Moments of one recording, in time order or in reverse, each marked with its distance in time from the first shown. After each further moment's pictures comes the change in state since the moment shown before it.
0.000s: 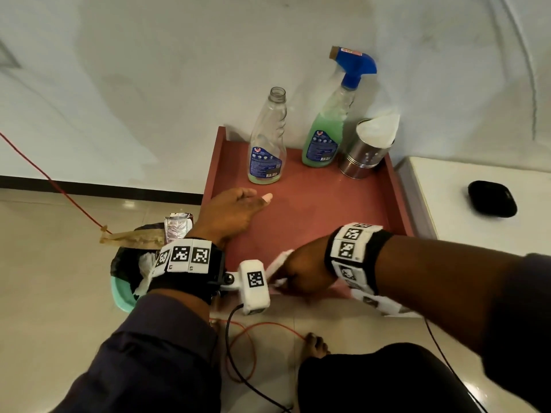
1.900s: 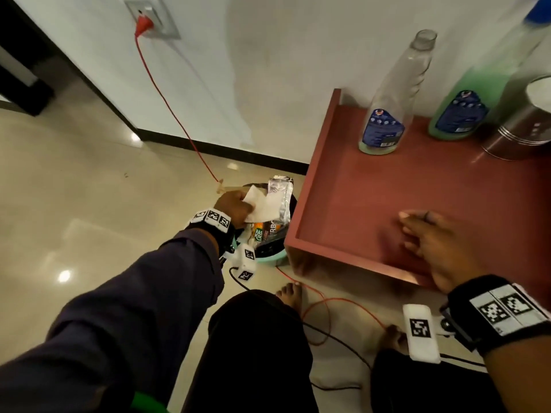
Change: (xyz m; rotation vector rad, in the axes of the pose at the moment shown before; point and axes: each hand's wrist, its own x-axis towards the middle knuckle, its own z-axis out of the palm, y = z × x) left_hand 0.005 -0.176 -0.122 0.233 0.239 -0.418; right_hand 0.056 0.053 0.067 1.526 1.043 0.128
